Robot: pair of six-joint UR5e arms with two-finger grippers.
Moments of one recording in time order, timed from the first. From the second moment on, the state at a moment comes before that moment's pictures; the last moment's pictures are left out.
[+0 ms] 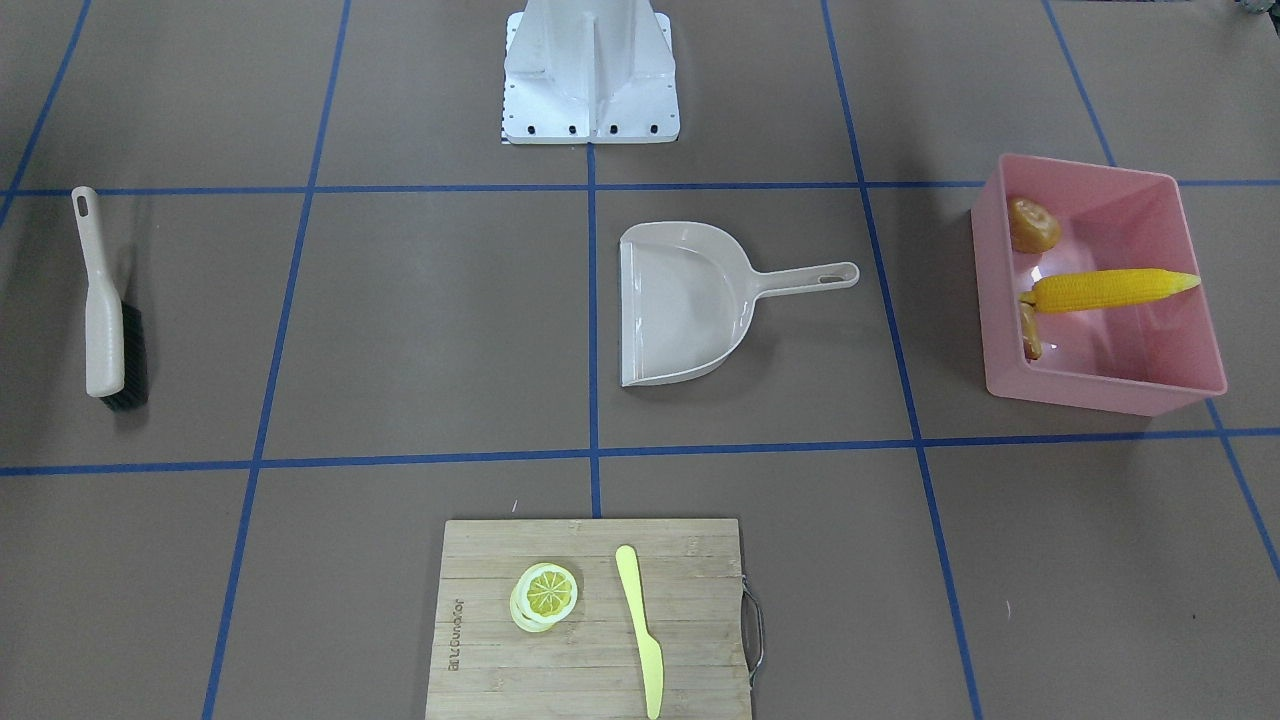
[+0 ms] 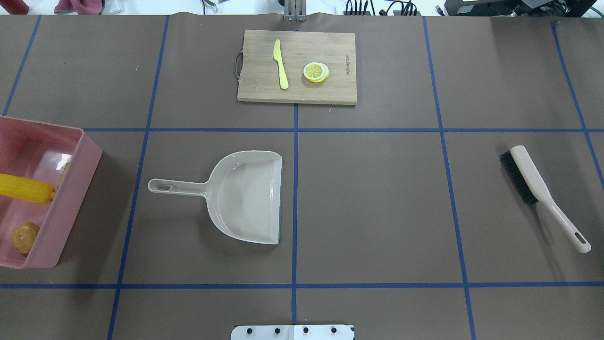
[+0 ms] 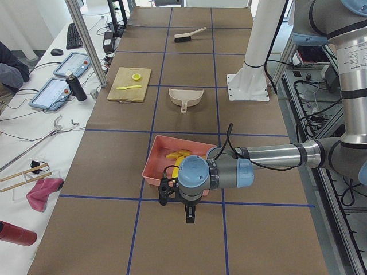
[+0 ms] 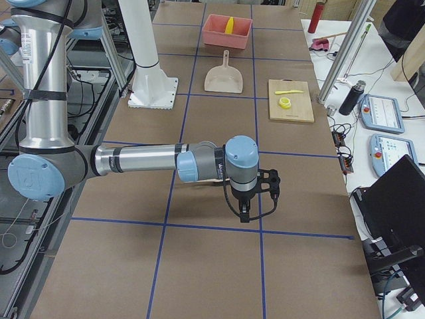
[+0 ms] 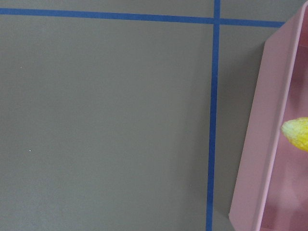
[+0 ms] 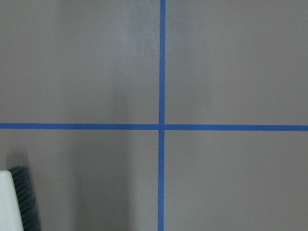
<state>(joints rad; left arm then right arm) -1.69 -1.31 -1.76 -1.58 -2.39 0.10 1.59 -1.62 1.72 -1.50 2.32 0.11</state>
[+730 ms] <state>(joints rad) -1.73 -1.26 -1.81 -1.58 -2.39 0.10 1.60 -1.62 1.73 -1.50 2.31 0.11</state>
